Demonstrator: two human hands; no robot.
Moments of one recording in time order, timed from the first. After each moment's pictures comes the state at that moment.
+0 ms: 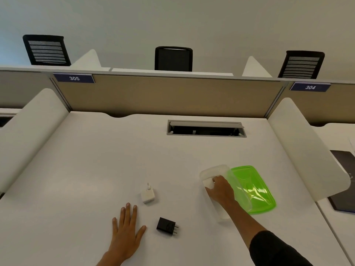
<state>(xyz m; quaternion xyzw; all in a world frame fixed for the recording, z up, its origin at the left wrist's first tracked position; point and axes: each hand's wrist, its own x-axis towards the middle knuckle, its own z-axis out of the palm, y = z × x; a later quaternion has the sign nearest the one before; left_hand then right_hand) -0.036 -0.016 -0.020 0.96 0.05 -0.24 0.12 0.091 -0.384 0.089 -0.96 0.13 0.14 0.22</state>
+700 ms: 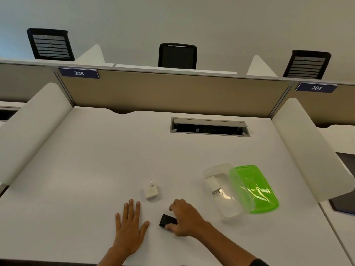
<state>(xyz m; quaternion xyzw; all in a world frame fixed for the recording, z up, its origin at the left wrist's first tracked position) -0.040 -0.022 -0.019 0.96 0.05 -0.23 0.13 0.019 -0.269 0.048 -0.94 -0.23 0.23 0.14</state>
